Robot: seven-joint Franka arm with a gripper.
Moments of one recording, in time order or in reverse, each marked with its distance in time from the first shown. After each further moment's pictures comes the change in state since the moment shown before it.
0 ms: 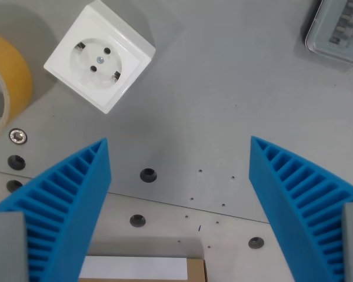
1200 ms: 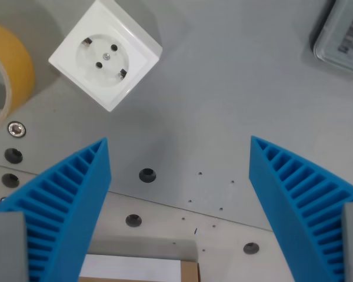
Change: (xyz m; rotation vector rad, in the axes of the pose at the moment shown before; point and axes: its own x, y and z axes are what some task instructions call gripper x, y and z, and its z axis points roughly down) arm 0.001 -0.006 0.006 -0.001 -0.007 -0.067
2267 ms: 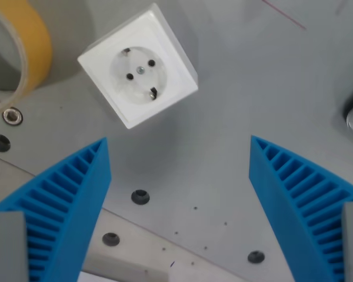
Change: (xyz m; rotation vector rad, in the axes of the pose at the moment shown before) arm 0.014 -0.023 0.033 0.002 0.000 -0.278
